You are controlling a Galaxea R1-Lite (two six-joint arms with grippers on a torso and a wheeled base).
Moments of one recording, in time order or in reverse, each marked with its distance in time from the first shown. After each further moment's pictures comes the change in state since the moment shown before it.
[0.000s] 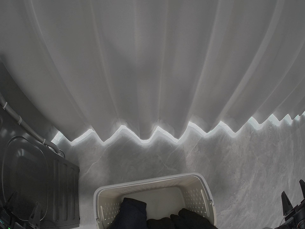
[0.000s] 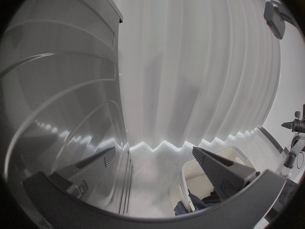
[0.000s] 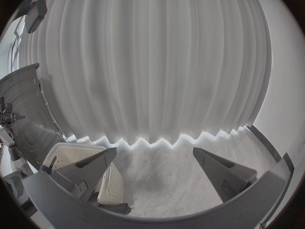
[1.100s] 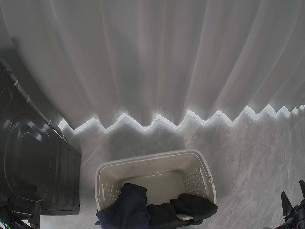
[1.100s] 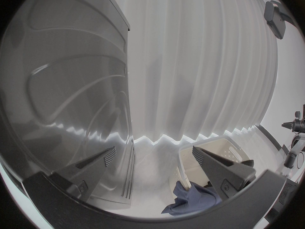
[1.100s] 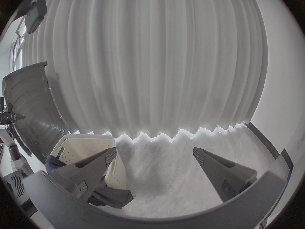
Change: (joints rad) left arm 0.000 0.000 0.000 0.000 0.000 0.000; right arm 0.001 0.000 0.000 0.001 0.000 0.000
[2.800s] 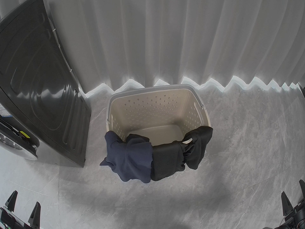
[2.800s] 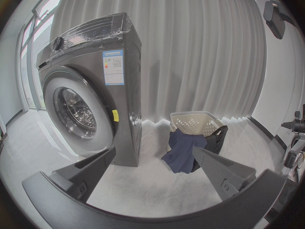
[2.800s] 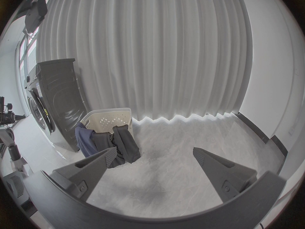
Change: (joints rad) left arm 0.000 0.000 0.000 -0.001 0.000 0.000; right arm 0.000 0.000 0.000 0.000 -0.001 0.000
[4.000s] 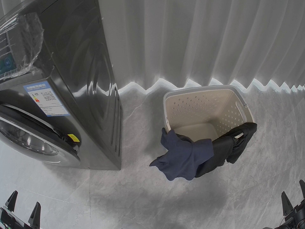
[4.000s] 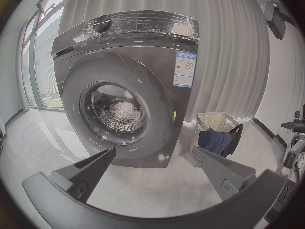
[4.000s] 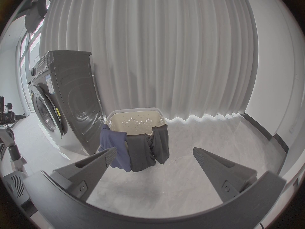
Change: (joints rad) left arm 0.000 0.000 0.000 0.000 0.000 -0.001; right arm -0.001 0.000 0.000 0.000 0.000 0.000
